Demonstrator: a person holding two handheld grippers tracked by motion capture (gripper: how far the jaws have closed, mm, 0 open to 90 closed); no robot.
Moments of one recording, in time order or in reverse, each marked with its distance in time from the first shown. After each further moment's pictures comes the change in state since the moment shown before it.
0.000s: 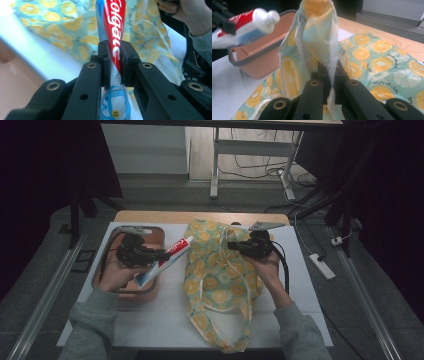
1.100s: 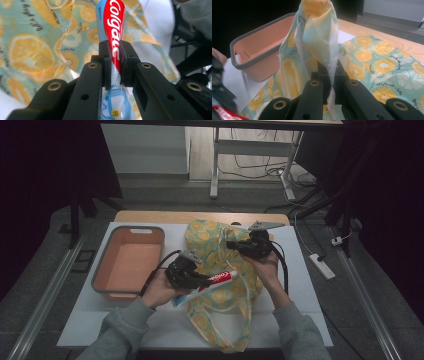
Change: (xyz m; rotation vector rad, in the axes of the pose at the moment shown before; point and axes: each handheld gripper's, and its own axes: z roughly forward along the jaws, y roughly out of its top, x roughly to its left) left arm -0.077 0.015 0.106 0.215 -0.058 0.180; right arm 0.002 0.001 0.001 -0.014 0.008 0.013
